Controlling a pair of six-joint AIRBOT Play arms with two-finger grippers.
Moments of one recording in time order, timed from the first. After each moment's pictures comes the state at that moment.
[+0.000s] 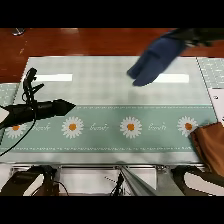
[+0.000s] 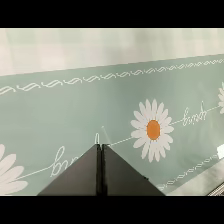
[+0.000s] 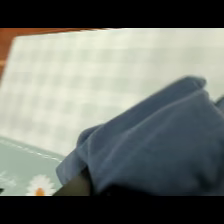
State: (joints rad) left arm -0.07 -0.74 0.64 0.77 -0.96 -1.28; right arm -0.13 -1.31 1.80 -0.89 1.43 1.57
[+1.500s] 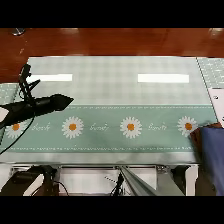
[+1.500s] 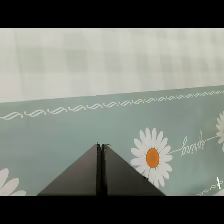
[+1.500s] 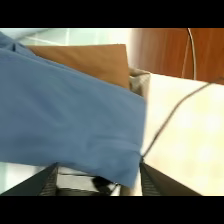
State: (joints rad) left arm -0.07 -0.74 0.64 0.74 -0.85 -1.30; right arm -1.05 -0.60 1.13 -1.89 1.80 1.80
